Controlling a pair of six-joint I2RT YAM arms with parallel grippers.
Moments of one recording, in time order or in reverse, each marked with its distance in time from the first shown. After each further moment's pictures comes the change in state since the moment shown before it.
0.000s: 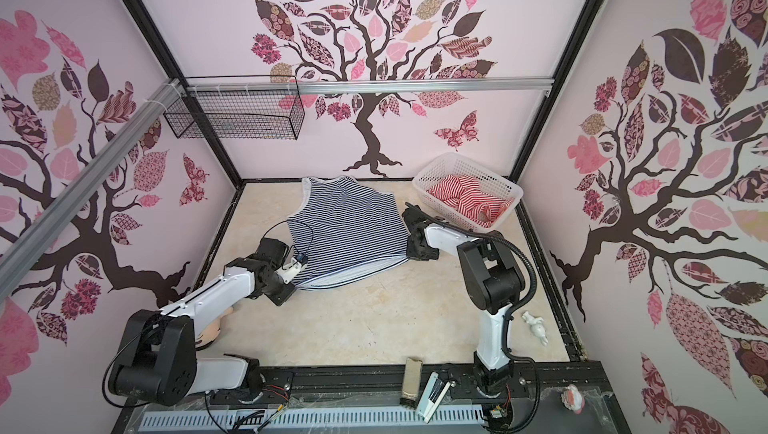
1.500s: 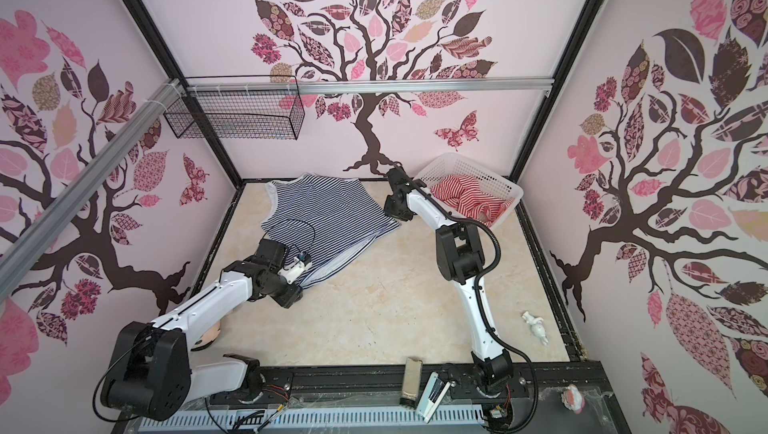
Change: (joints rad) left arm -0.043 -0.054 -0.014 0.003 0.147 -0.064; right arm -0.011 0.492 0.901 -0.226 -0.184 0.084
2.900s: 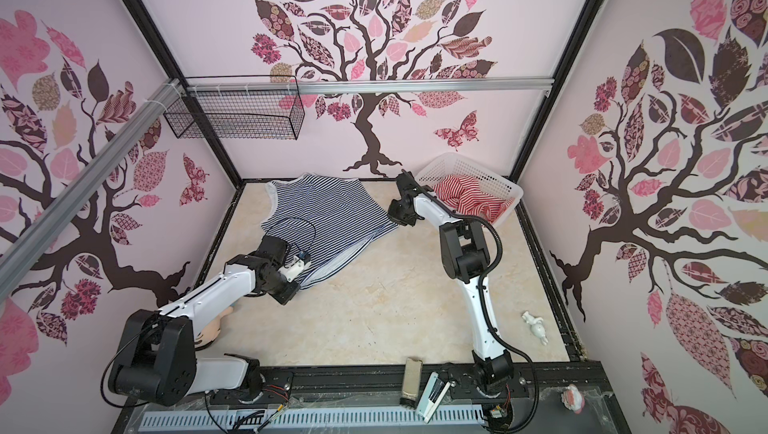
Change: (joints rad) left arm 0.011 0.056 0.051 -0.060 -0.035 -0.016; right arm -0.034 -0.028 -0.142 0.134 -0.174 0.012
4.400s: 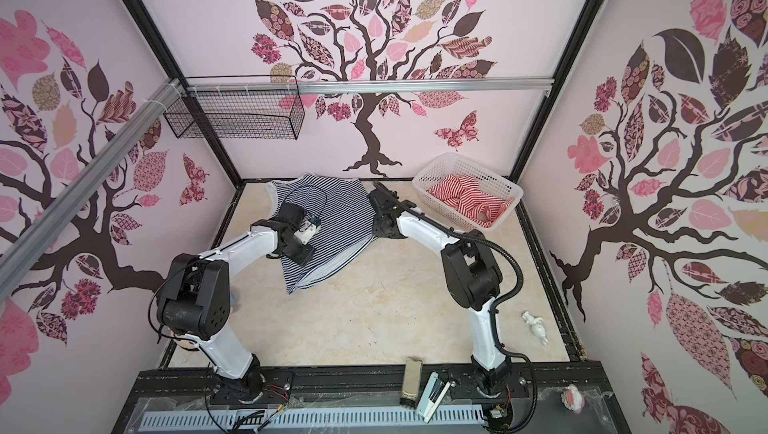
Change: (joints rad) left arm -0.002 0.369 0.343 0.083 -0.061 -0.088; right arm 0.164 -0.309 -0.318 0.051 0.324 0.000
